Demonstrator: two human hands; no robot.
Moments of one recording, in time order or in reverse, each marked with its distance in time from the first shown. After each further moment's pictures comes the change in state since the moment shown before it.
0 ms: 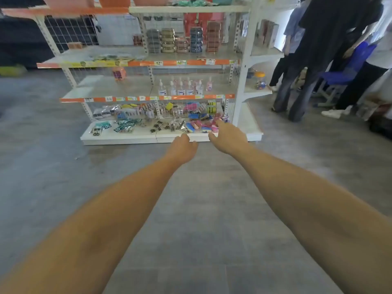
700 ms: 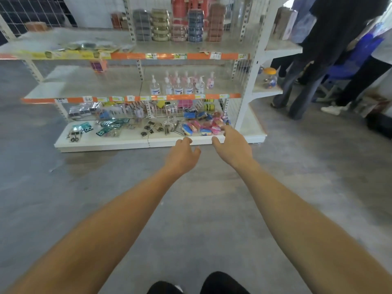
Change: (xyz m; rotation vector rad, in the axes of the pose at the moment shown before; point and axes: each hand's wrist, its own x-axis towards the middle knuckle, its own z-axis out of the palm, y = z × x) left_hand 0.246 -0.076 -0.036 -0.012 -0.017 0.074; right_hand 0.225 -0.061 0.080 0.219 0.084 0.227
